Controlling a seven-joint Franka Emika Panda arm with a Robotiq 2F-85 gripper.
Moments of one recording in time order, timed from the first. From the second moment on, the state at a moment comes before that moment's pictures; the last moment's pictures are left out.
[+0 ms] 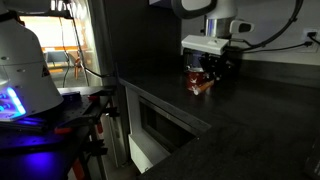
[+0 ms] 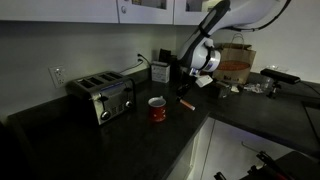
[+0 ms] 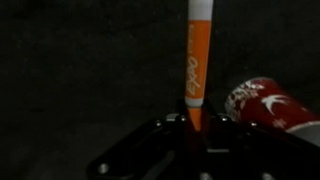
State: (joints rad) arm -0.39 0.48 0.34 -2.12 0.19 2.72 -0.75
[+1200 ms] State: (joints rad) arm -0.31 0.22 0.13 -2.17 1.08 1.94 -1.71
